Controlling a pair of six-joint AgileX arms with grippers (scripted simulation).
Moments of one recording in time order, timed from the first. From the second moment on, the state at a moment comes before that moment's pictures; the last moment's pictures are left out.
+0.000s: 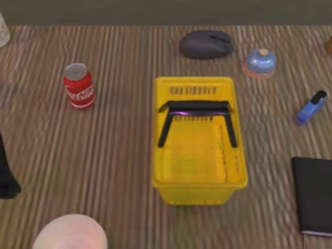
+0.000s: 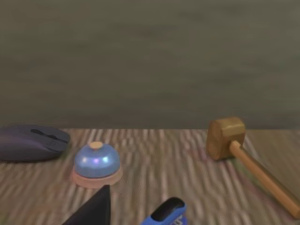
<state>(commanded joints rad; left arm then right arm) 0.00 0.00 0.00 0.00 0.00 0.00 0.00 0.00 0.00 0.00 0.00 0.00</state>
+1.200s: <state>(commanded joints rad) -0.10 1.22 1.31 -0.74 0.05 0.31 0.00 0.00 0.00 0.00 0.00 0.00</state>
